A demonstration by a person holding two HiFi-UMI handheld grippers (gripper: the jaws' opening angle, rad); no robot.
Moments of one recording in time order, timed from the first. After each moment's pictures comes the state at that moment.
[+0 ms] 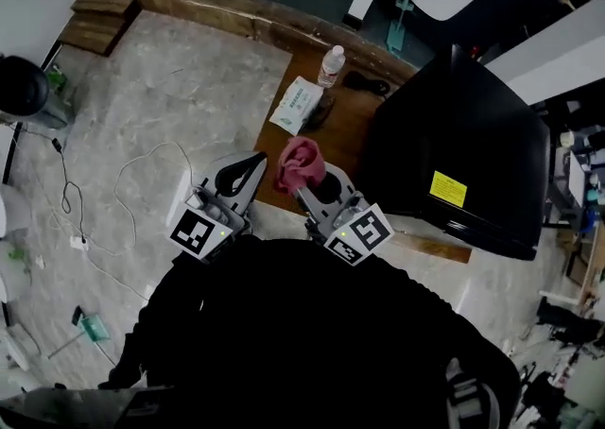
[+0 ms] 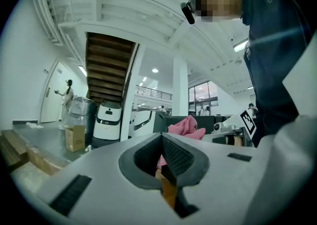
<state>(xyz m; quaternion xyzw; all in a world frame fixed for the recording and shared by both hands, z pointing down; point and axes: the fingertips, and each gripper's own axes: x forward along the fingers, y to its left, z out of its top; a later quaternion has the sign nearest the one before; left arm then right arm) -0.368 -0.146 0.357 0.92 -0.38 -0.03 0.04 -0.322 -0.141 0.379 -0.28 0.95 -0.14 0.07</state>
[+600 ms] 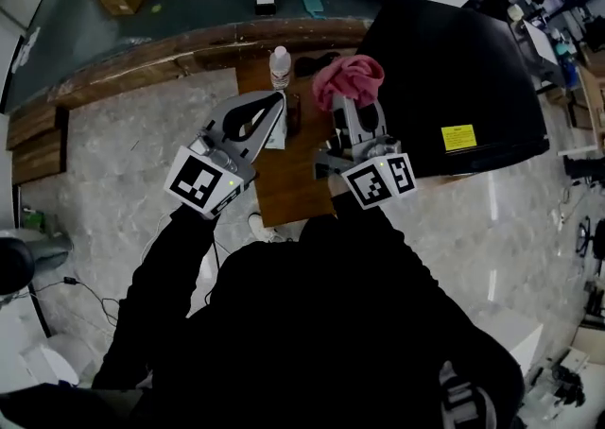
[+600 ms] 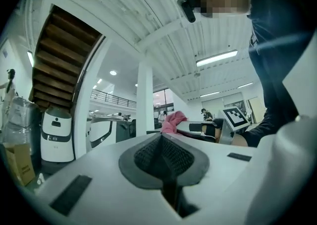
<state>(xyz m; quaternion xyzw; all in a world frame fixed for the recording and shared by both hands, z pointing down) -0.326 -0.297 0.312 0.99 -0.12 -0.05 -0.04 -0.219 -0.291 0.305 -0.63 0.72 -0.06 0.29</state>
